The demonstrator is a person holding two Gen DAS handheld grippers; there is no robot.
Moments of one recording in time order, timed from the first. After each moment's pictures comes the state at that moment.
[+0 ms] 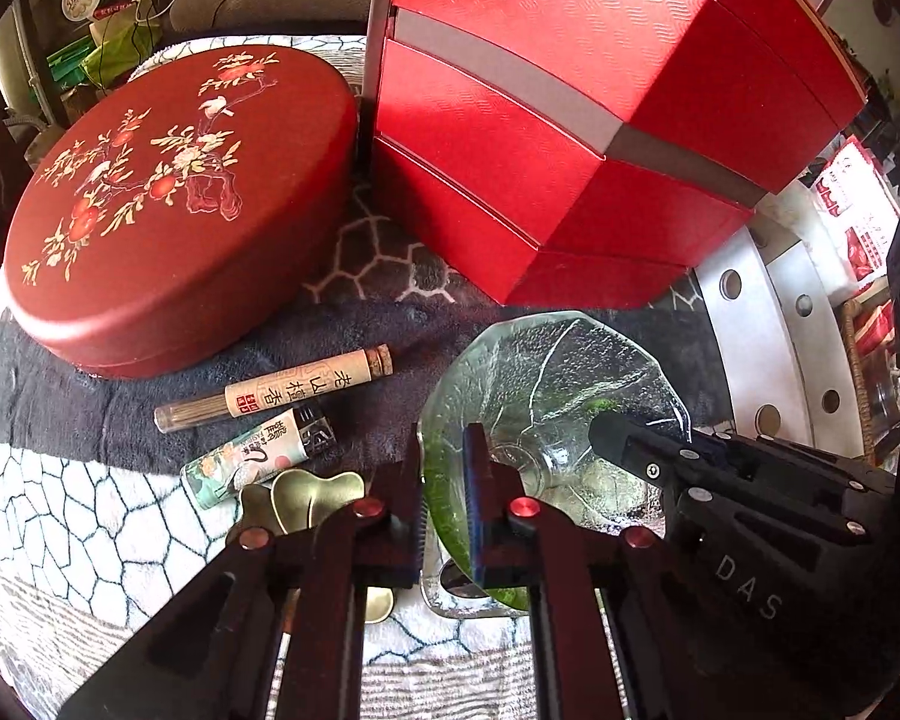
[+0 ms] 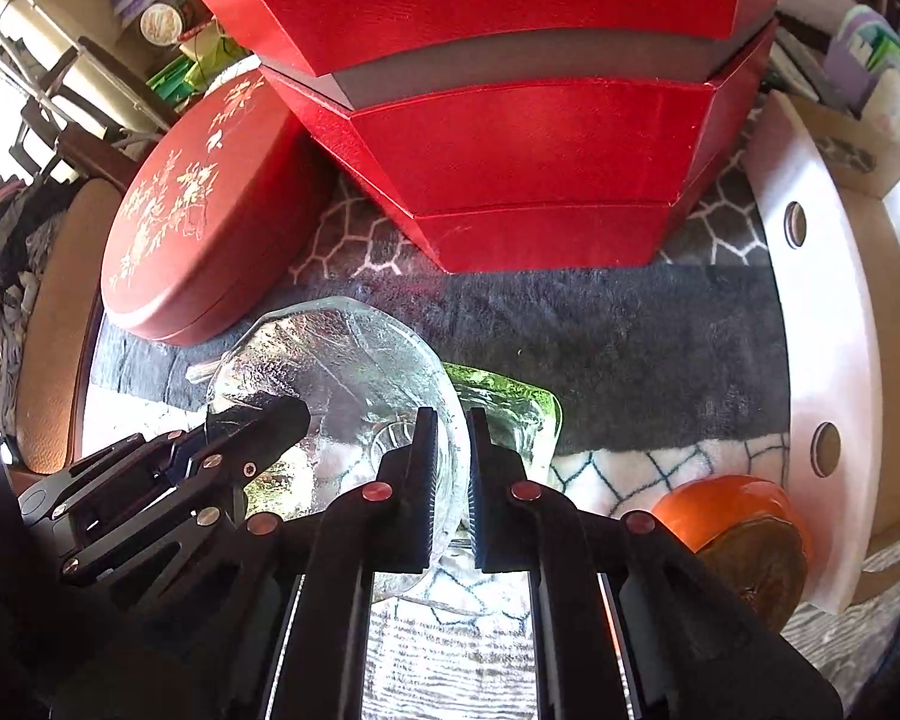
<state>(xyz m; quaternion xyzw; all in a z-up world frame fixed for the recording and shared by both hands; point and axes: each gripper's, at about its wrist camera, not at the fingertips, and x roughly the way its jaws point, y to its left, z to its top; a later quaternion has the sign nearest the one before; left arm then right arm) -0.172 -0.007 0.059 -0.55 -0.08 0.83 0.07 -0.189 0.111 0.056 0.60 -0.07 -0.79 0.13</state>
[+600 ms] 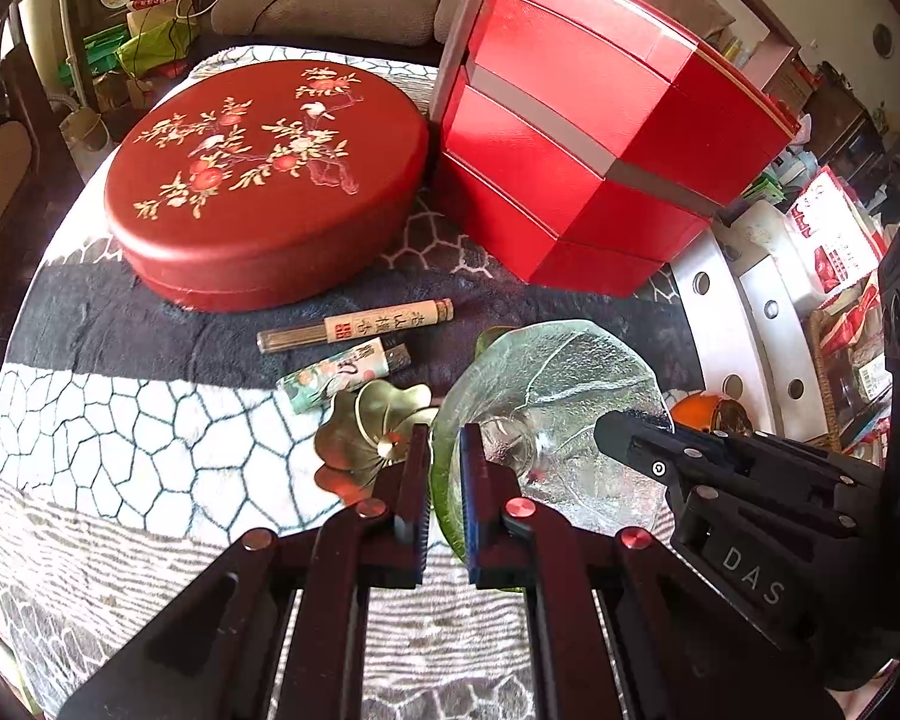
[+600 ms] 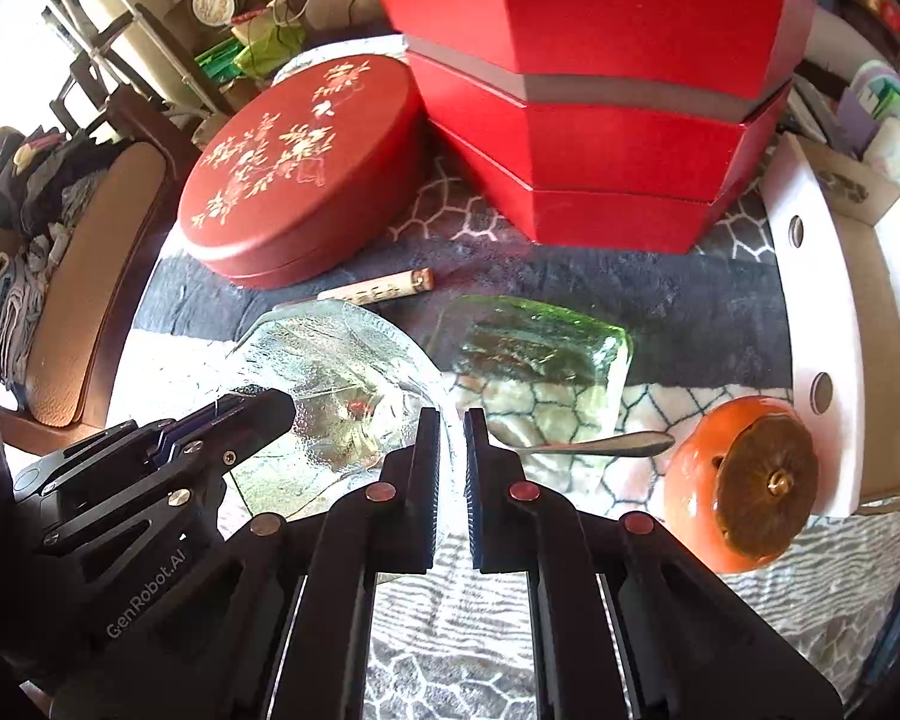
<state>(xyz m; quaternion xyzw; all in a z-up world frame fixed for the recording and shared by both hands) -0.103 -0.054 0.095 -0.53 -0.11 0.84 0.06 -0.121 0.065 0.101 0.58 -0.02 -0.80 0.17</state>
